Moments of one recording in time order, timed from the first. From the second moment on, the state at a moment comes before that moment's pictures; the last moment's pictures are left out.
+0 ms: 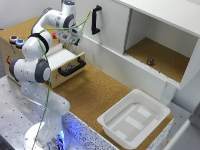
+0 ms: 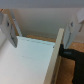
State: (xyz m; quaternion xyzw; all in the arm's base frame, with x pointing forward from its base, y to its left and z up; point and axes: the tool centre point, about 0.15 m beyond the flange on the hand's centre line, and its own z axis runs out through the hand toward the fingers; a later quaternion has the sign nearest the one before) arm 0.342 0.206 0.486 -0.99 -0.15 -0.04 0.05
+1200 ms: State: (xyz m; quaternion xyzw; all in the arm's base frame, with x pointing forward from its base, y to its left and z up) arm 0.376 0.348 0.483 -0.90 -0.41 -0.10 0.09
